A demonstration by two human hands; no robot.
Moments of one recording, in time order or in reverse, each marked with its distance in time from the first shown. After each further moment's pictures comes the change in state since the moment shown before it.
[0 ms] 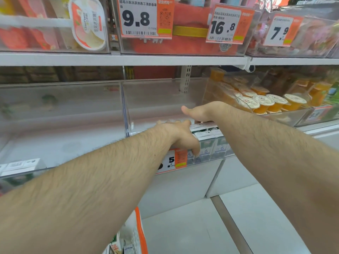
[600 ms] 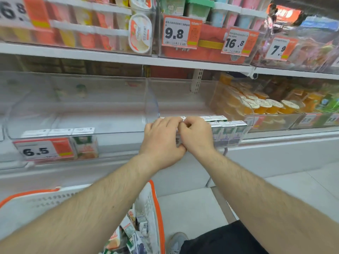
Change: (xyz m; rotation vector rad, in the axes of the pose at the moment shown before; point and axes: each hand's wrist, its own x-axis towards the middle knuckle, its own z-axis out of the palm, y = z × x) left_hand -0.144 -0.062 0.062 -0.237 0.825 0.193; right_hand -0.128 -0.029 0.133 0.542 0.738 -0.469
